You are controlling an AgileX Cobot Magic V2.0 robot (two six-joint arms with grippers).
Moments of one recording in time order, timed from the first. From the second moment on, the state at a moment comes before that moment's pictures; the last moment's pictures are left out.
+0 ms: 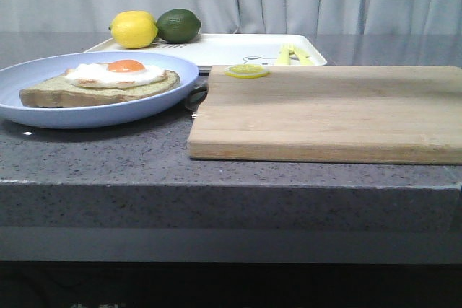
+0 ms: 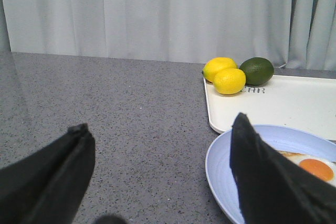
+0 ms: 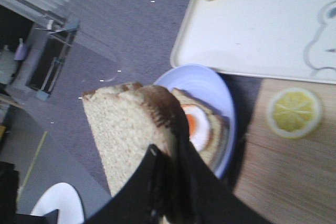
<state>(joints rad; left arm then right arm) -0.01 0.47 -0.44 0.00 0.12 -0.01 0.14 1.46 -1.30 1.18 0.82 -0.43</state>
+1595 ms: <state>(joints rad) -0.01 0.47 -0.44 0.00 0.12 -0.01 0.47 1.83 -1.30 1.47 0.51 -0.43</state>
